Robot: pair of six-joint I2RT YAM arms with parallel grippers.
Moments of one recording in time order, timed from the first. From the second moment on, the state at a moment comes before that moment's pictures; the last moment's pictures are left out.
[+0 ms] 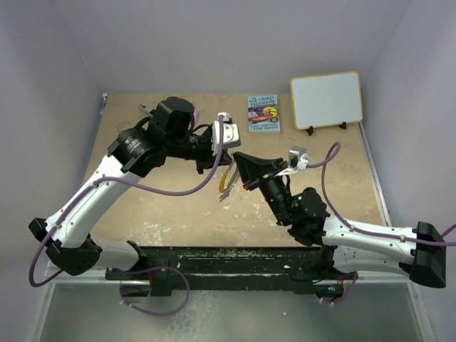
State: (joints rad) left arm -0.77 1.36 1.70 -0.91 0.54 0.42; right arm 1.18 1.00 0.64 0.83 0.60 0.32
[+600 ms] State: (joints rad) left arm -0.78 1.31 1.70 -0.83 0.62 0.42; right arm 1.19 1.00 0.64 0.82 0.66 0.35
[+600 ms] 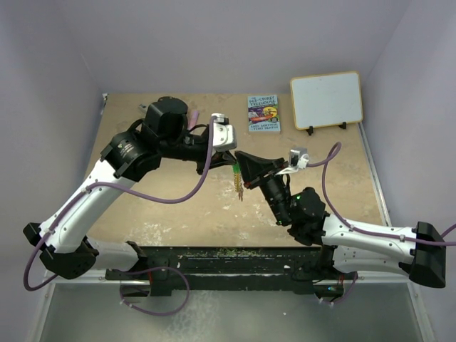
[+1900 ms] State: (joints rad) left arm -0.78 1.17 1.49 -0.62 0.74 0.42; right arm 1.19 0.93 0.42 1.27 0.45 0.47
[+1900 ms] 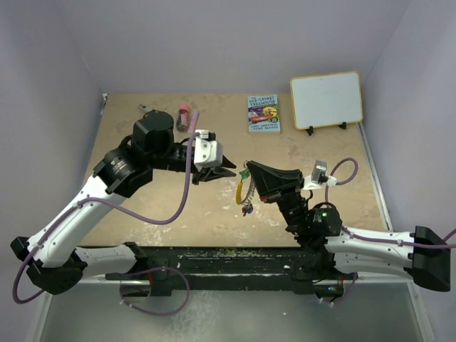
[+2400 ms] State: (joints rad) left arm -0.78 1.19 1.44 -0.59 0.65 0.42; right arm 1.19 0.96 0.44 1.31 0.44 0.48
